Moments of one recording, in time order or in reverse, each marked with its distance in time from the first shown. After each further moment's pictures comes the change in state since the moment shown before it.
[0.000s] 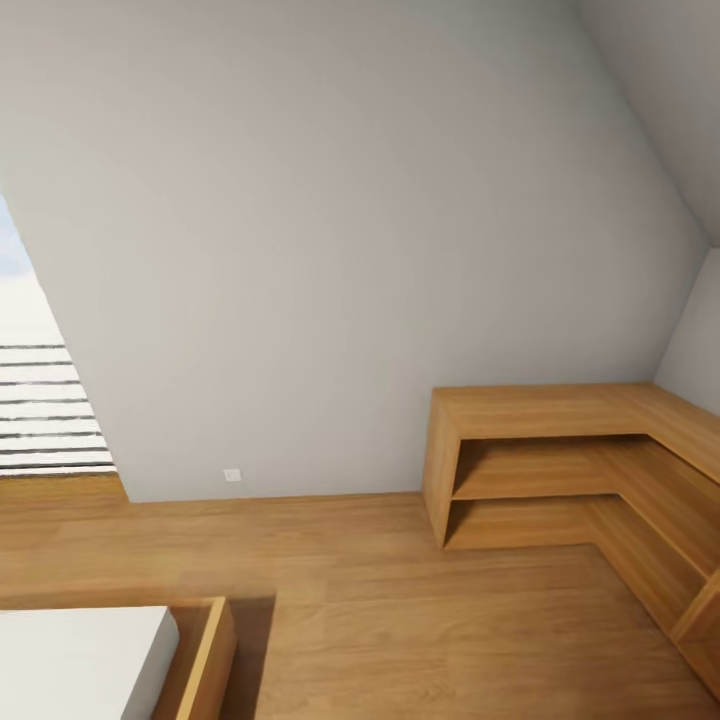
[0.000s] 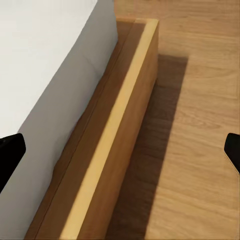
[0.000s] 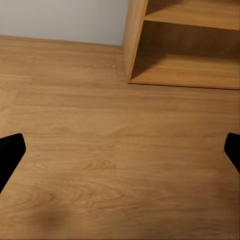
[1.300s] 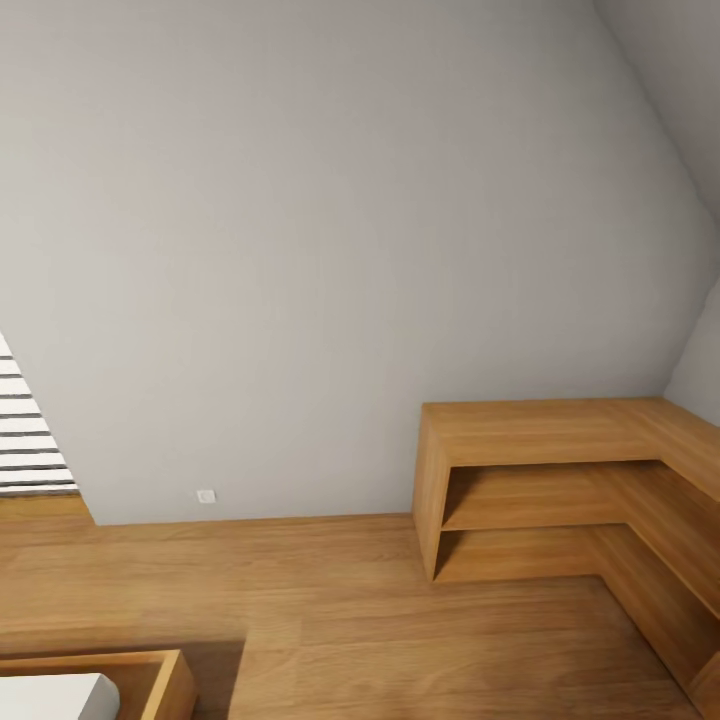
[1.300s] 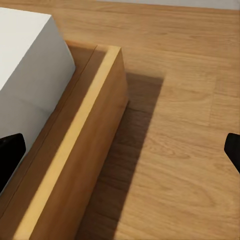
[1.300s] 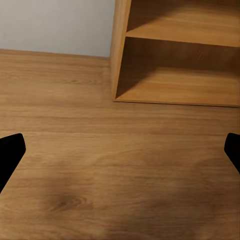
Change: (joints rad) left arm -0.001 0.000 0.006 -0.001 0.003 -0.001 0.001; right arm 0.000 0.000 -0.001 0.000 0.000 0.000 0.000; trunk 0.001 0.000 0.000
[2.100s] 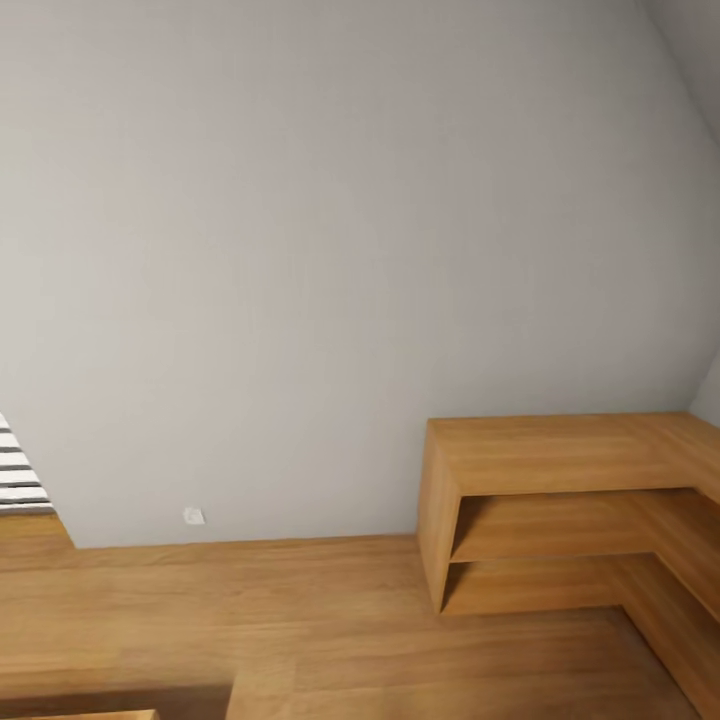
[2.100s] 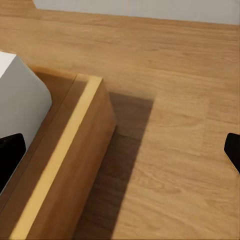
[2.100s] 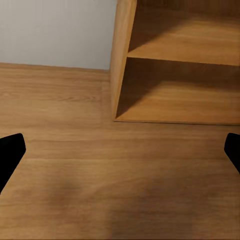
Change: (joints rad) left arm 0.001 0.000 -0.004 0.000 -0.003 0.001 -0.001; right arm 0.000 0.000 0.001 0.000 0.000 0.000 0.000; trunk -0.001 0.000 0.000
